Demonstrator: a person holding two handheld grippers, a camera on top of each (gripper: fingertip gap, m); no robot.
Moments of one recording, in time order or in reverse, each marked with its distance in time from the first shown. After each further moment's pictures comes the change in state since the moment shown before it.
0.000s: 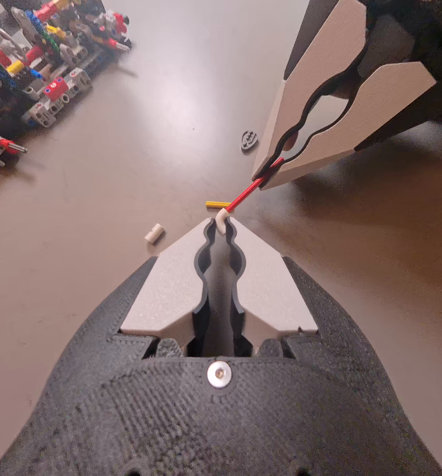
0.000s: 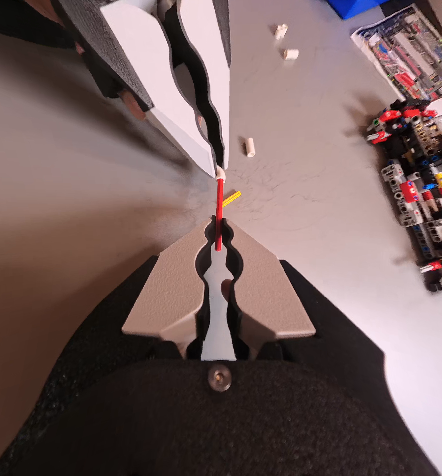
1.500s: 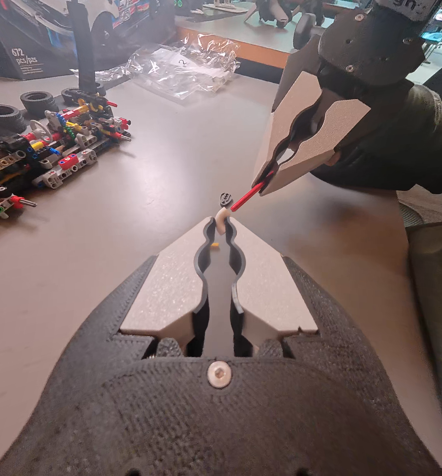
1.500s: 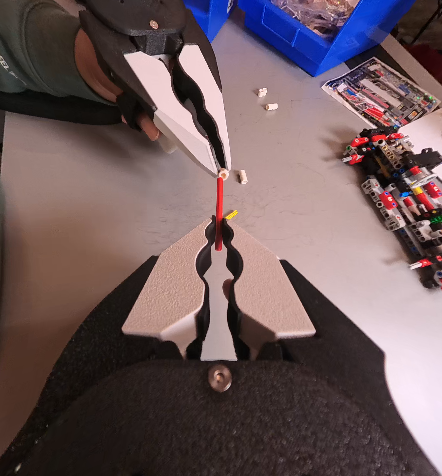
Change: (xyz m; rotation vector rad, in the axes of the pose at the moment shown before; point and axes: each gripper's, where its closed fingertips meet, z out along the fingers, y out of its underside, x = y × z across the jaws) left arm 0.004 -0.037 -0.025 0.300 0.142 -0.040; right arm 0.004 -0.024 -0.035 0.160 -0.034 0.102
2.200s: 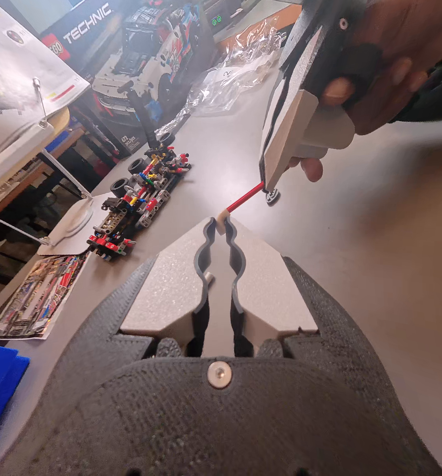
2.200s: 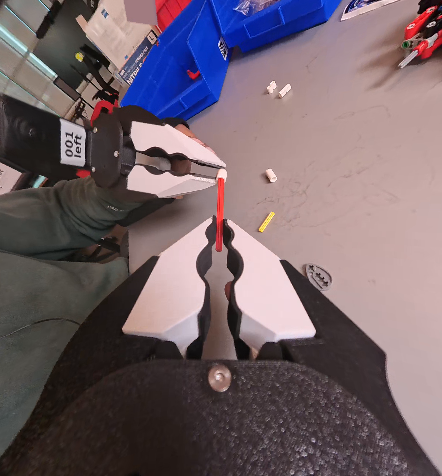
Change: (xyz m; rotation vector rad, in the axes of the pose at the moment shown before) left arm -0.010 -0.011 -0.001 -0.015 -0.326 0.481; right arm 0.002 -0.007 0.006 0.149 -0.297 0.679
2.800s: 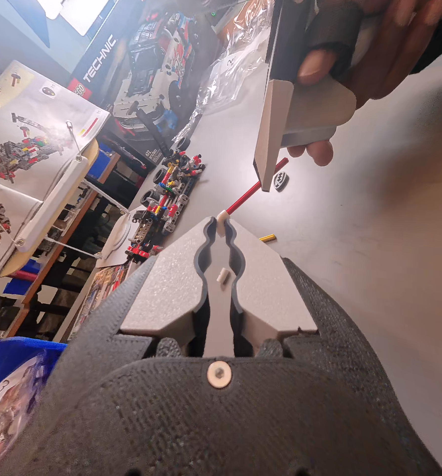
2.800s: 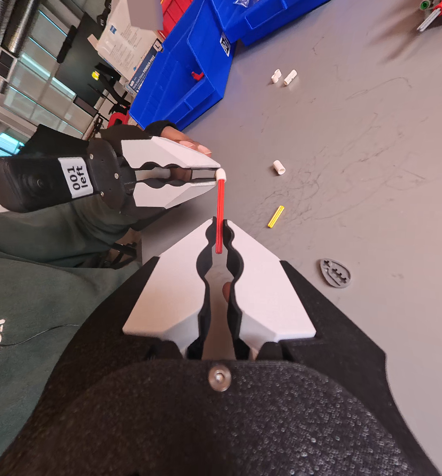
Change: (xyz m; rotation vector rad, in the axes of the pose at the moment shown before) left arm 0.005 0.001 -0.004 -0.029 -0.083 0.224; right arm -0.002 0.006 0.006 0.005 -0.044 0.091
